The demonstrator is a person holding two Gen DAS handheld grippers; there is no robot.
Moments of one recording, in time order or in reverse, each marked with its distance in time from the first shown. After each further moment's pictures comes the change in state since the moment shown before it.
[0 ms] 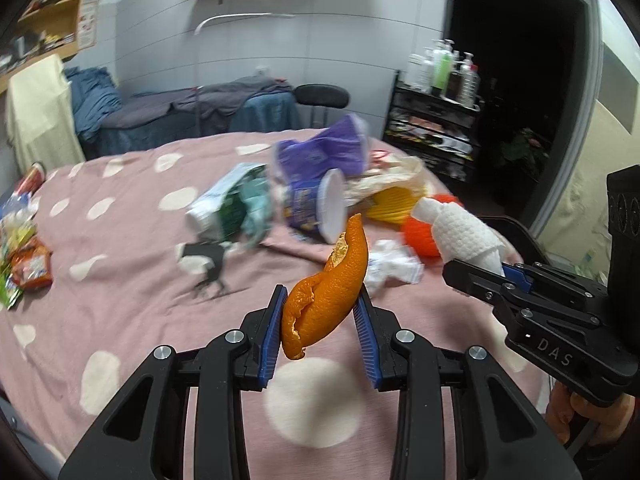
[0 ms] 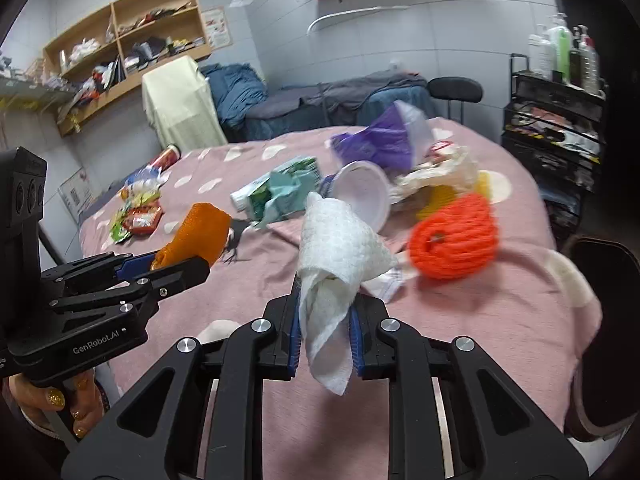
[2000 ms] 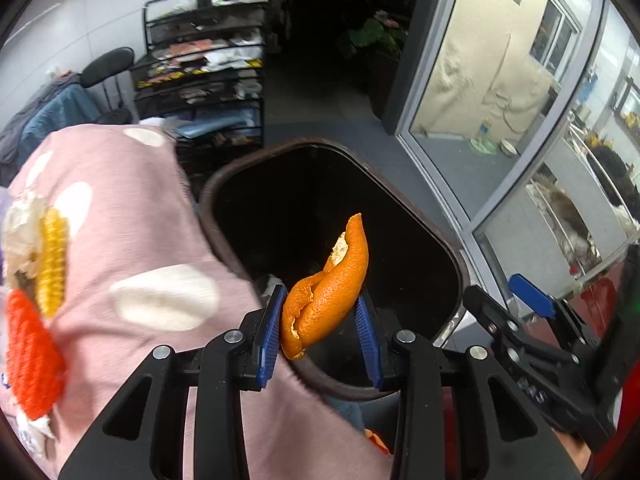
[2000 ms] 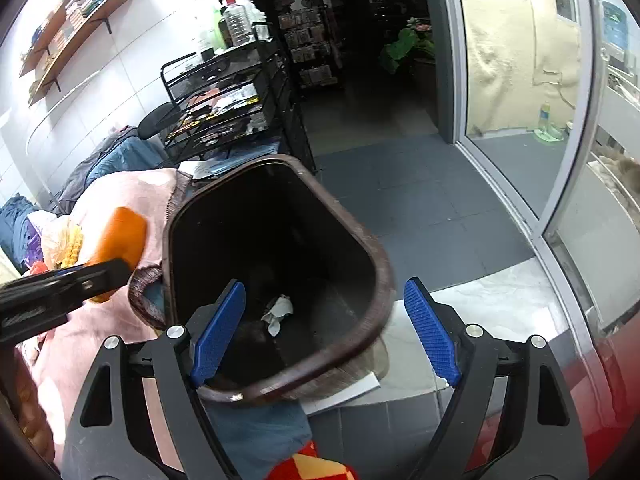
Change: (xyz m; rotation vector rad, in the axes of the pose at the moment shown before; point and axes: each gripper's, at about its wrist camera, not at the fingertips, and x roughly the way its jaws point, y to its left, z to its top) left arm 0.155 -0.295 0.038 0.367 0.330 -0.403; right arm -0.132 -0.276 -0.103 0.610 -0.056 -0.715
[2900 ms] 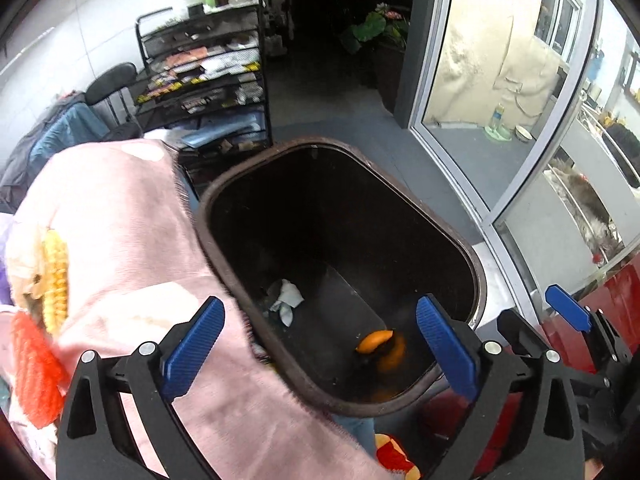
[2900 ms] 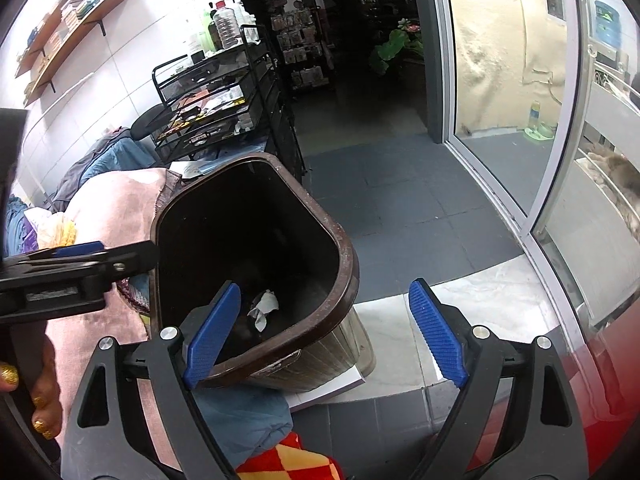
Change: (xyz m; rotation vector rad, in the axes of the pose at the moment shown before) left arm 0.004 -0.016 0.002 0.054 -0.019 0.108; right arm -0.007 -0.014 -0.008 -0.005 0.000 -0.008
